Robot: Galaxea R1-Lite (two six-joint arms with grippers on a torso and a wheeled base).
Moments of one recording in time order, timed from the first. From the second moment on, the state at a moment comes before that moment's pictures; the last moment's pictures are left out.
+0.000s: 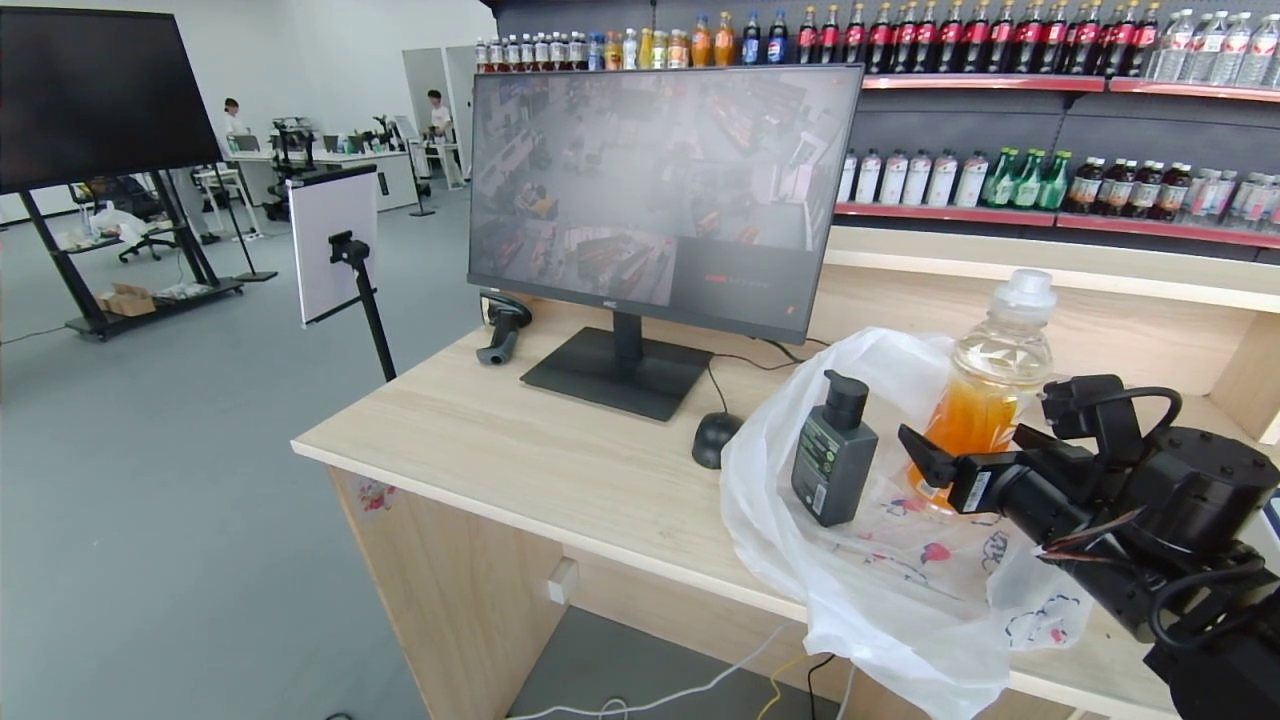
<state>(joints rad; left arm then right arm) 0.00 0.00 0.00 -0.01 0.00 0.00 0.19 1.90 -0.31 -1.57 -0.09 -0.01</state>
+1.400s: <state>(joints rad) 0.00 0.00 0.00 0.00 0.00 0.01 0.35 0.54 -0.01 -0.26 -0.08 -0.08</state>
